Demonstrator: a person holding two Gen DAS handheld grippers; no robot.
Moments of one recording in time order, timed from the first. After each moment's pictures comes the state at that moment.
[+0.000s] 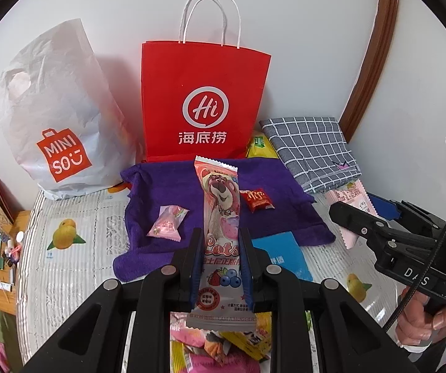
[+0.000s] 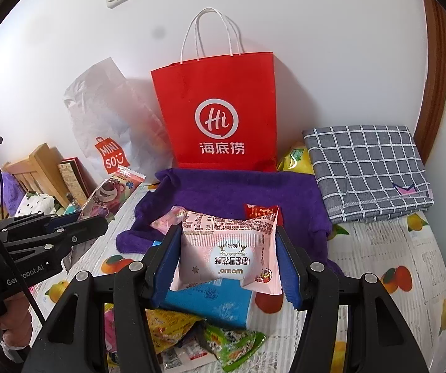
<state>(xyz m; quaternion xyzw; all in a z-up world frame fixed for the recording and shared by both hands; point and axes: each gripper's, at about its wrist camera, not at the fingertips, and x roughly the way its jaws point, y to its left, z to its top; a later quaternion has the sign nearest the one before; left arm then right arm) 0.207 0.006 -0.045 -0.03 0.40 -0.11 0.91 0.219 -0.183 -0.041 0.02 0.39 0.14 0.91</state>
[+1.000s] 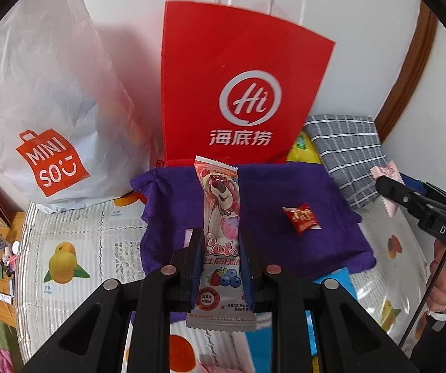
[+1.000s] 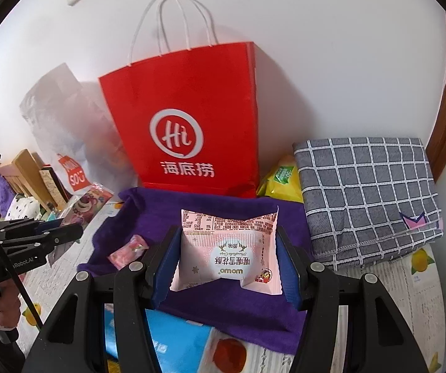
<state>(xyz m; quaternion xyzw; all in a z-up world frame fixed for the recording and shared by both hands) 0.309 0.037 -0.084 -0.03 0.44 -0.08 0.89 0.327 -0.207 -0.067 0.01 0.40 0.14 0.90</state>
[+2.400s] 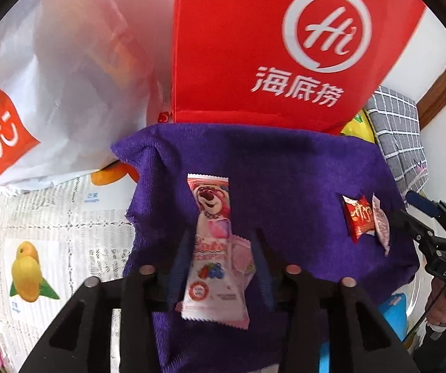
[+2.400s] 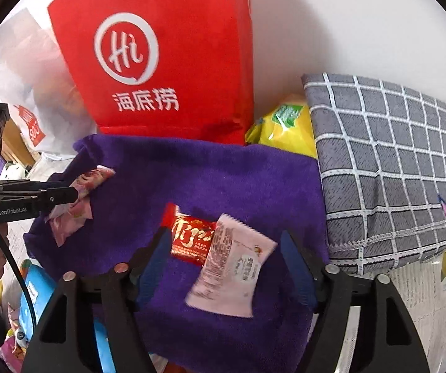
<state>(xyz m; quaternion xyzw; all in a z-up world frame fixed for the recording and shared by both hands) 0.387 0.042 -0.167 -0.05 0.53 -0.06 0.84 0.375 -0.208 -0.156 -0.02 0.47 0.15 0.87</state>
